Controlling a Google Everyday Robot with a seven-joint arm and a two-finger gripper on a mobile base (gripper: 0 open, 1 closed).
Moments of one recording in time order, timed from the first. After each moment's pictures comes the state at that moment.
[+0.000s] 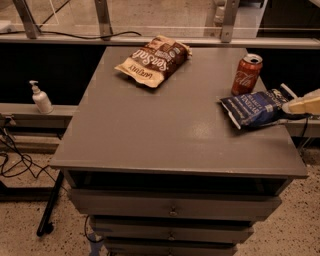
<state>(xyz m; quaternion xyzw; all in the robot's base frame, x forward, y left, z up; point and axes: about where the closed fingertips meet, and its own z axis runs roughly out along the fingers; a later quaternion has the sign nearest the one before) 0.572 -0.369 0.948 -0.35 0.74 -0.11 0.56</state>
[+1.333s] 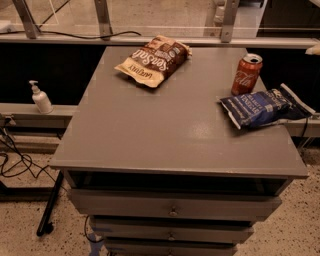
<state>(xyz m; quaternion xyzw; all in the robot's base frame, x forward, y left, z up) 0.610 -0.351 1.099 -0.55 0.48 -0.28 0.62</state>
